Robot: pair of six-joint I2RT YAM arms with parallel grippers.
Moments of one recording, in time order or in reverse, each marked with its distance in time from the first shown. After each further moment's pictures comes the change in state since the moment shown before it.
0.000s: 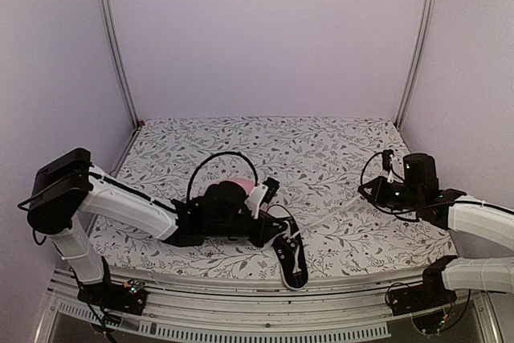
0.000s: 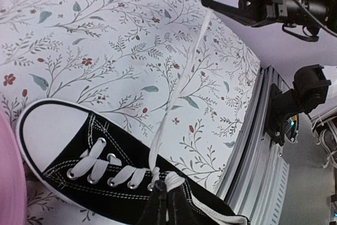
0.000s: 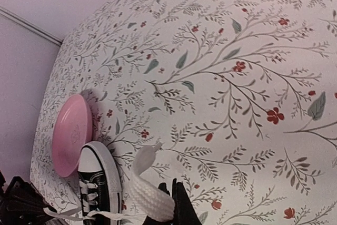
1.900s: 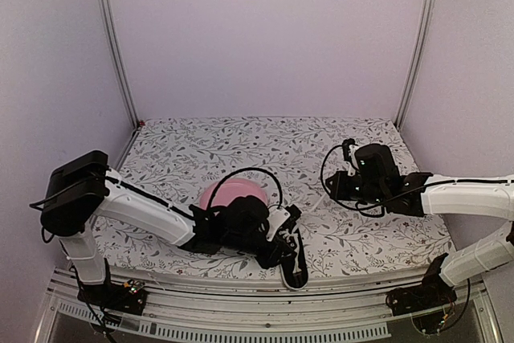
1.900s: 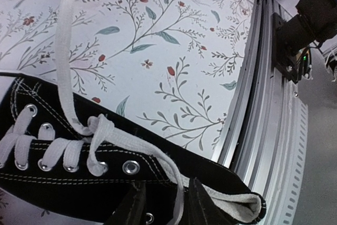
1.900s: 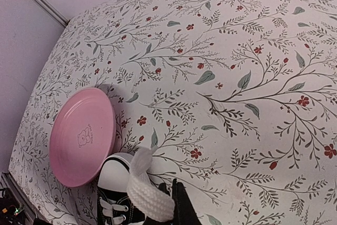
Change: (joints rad) left arm -0.088 0.114 0.124 -0.200 0.083 0.163; right arm 0.381 0.283 0.271 0.025 0.346 0.005
